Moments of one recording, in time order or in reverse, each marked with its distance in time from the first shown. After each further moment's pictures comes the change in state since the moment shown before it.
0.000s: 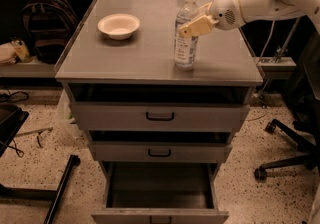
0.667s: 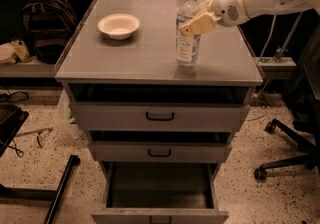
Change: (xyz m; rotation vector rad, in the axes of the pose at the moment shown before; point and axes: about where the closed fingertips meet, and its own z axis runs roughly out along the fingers) arm -0.009 0.011 -0.013 0.006 0.031 -0.039
